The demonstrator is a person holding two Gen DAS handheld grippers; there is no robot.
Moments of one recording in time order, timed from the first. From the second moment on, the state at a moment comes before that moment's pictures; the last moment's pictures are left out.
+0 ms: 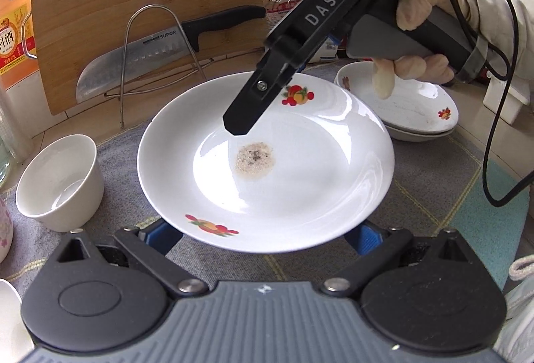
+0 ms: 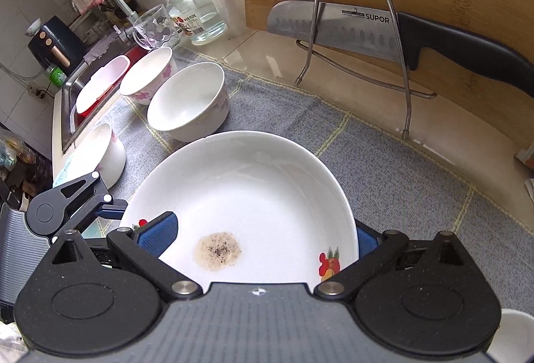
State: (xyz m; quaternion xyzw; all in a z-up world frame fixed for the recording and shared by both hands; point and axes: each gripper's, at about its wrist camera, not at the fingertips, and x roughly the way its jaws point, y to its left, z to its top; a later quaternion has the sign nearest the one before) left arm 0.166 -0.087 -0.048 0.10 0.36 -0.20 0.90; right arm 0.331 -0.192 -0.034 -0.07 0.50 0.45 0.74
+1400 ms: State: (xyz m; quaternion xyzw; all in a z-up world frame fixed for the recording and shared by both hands) left arm 0.156 -0.199 -0.025 0.16 0.35 -0.34 0.86; right arm 0.271 -0.353 -0.021 0.01 0.49 0.35 0.80
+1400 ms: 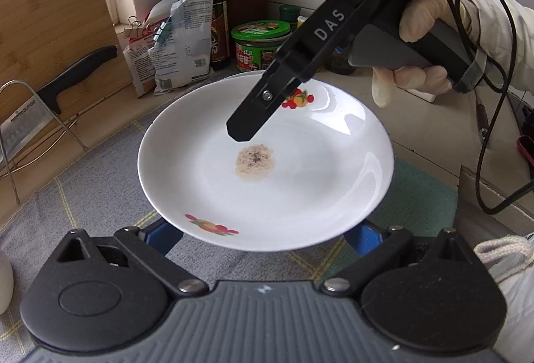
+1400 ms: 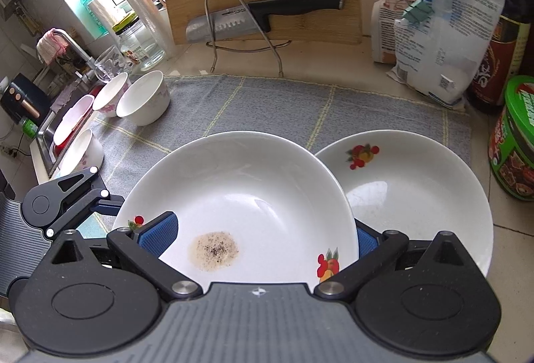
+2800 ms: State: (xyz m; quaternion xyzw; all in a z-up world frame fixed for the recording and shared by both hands) left arm 0.212 -0.245 -0.047 0.17 0.37 -0.37 0.83; right arm 0.297 -0.424 -0.054 0.04 0.52 0.29 0.80
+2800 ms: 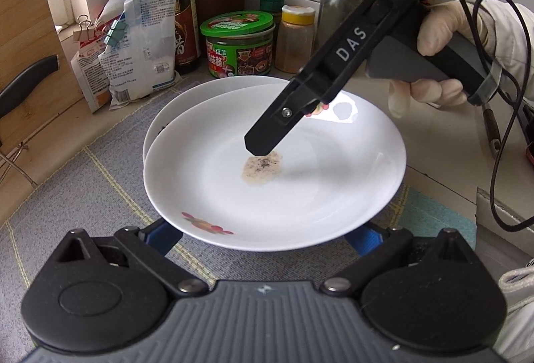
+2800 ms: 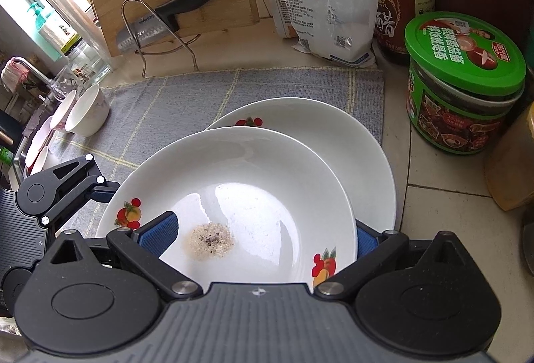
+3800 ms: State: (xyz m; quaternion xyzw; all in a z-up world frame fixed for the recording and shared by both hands) left arm 0.229 -0.248 -0.053 0.21 0.37 -0.36 0.83; right arm 0.294 -0.434 -0.052 0.05 0.52 0.28 0.80
